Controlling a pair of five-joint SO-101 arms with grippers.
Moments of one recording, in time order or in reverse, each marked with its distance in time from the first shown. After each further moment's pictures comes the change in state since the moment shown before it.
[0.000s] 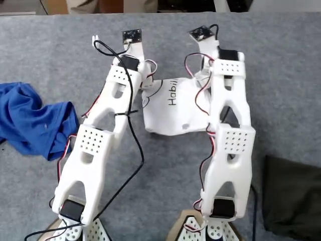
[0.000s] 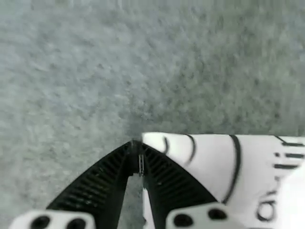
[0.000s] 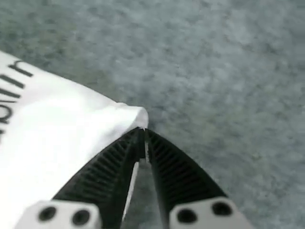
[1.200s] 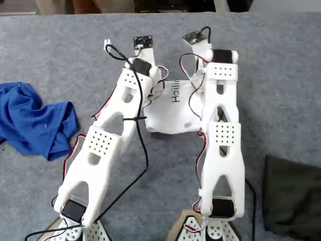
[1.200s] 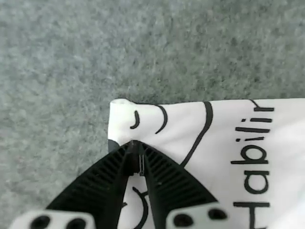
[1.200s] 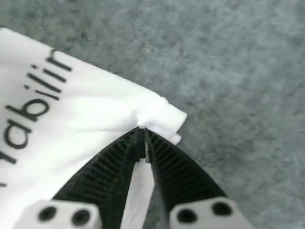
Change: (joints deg) left arm 4.5 5.1 -9.0 8.8 3.5; right arm -1.8 23.1 -40.7 22.5 0.4
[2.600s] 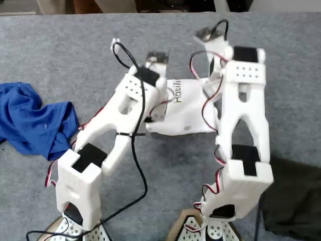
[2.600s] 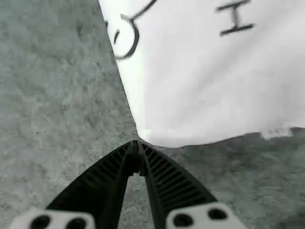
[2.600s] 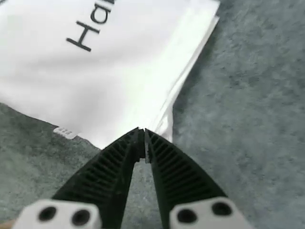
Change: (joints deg) left arm 7.6 -45.4 58.5 0.1 -7.6; right arm 1.4 -63.4 78.2 -11.1 1.4
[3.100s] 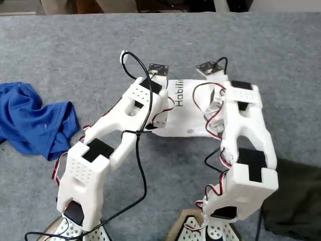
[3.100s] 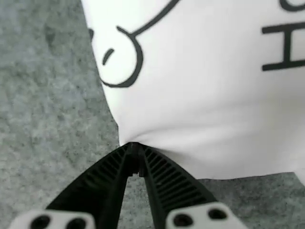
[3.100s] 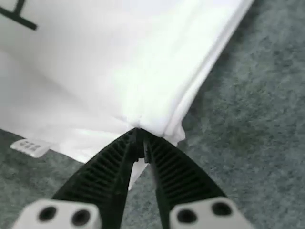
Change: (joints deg) left arm 0.1 10.4 1.5 -9.8 1.1; right arm 5.8 -0.3 26.5 -23.7 2.6
